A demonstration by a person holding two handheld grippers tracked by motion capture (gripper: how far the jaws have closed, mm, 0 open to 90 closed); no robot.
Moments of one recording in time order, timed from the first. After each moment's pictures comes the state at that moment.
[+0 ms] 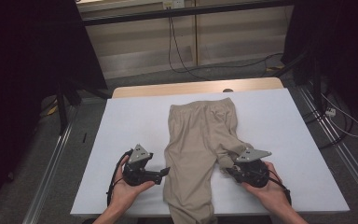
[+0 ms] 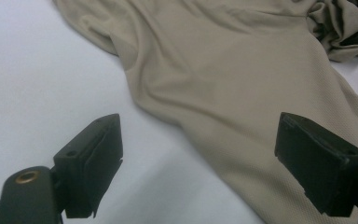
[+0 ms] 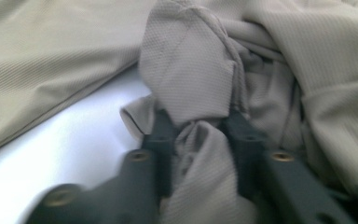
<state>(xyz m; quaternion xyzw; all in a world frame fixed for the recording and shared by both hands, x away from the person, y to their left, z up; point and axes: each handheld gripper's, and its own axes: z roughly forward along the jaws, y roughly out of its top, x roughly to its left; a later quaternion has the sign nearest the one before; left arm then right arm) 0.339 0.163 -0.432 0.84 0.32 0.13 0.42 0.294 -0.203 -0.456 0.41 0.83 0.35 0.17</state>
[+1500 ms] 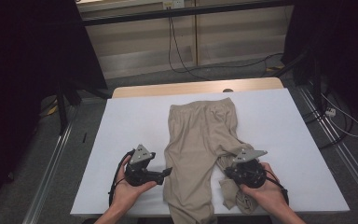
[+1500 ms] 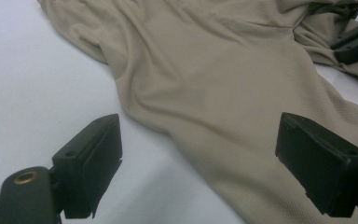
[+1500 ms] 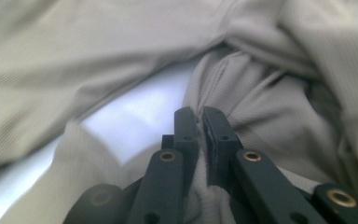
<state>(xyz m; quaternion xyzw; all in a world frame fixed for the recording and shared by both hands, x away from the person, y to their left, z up) 0.338 0.159 -0.431 0.84 0.31 0.13 0.43 0.290 -0.192 -0.451 0.41 0.84 0.35 0.12</state>
